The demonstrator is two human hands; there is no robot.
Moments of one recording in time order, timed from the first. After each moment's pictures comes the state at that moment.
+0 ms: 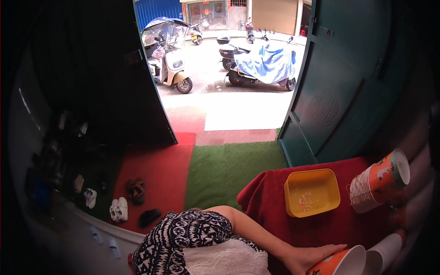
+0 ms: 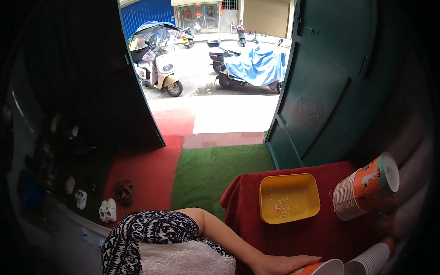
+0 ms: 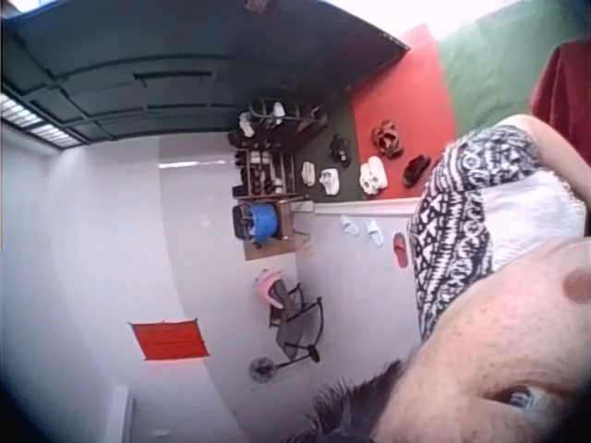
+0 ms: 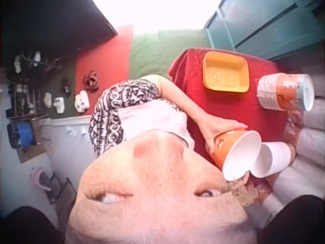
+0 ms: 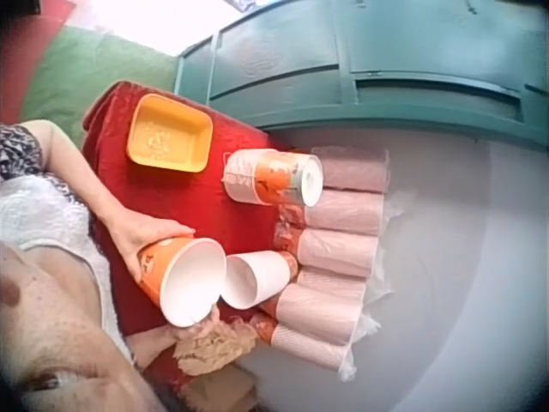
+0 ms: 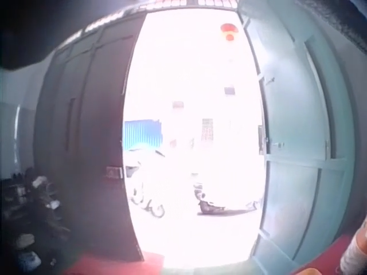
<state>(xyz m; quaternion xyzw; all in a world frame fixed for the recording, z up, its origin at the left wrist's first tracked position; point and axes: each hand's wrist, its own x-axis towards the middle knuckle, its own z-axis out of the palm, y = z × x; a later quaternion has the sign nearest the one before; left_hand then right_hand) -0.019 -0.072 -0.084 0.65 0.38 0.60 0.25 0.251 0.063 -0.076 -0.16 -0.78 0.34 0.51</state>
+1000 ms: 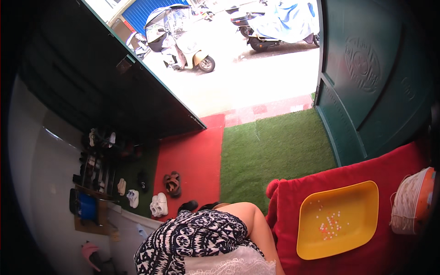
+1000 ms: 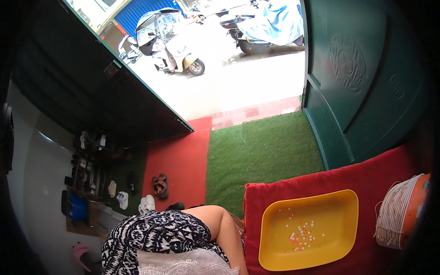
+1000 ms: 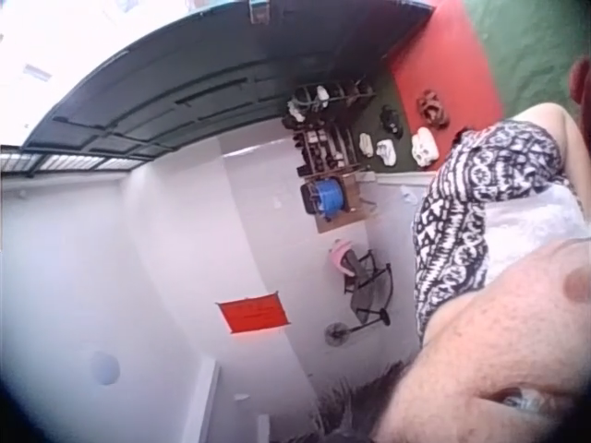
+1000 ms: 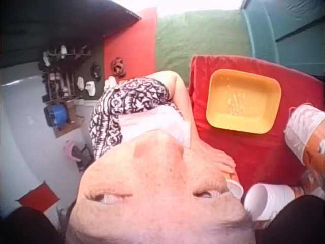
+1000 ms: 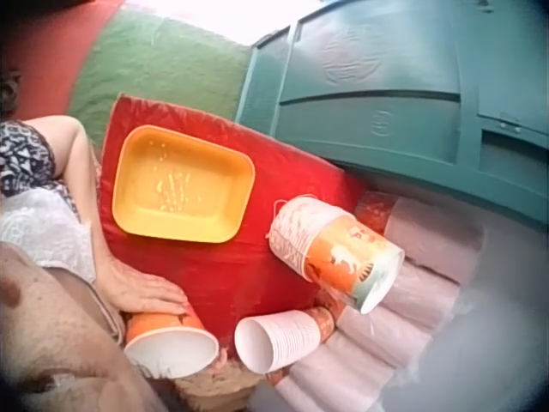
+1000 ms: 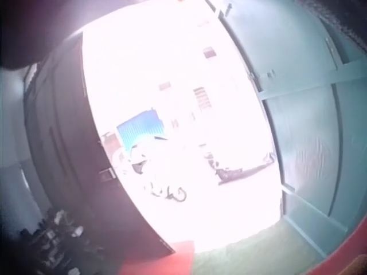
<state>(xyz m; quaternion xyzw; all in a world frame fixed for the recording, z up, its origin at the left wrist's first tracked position) -0.023 -0.079 -0.130 0.63 0.42 0.59 0.27 0.153 0.096 -0.135 -0.22 -0.74 0.51 0.37</state>
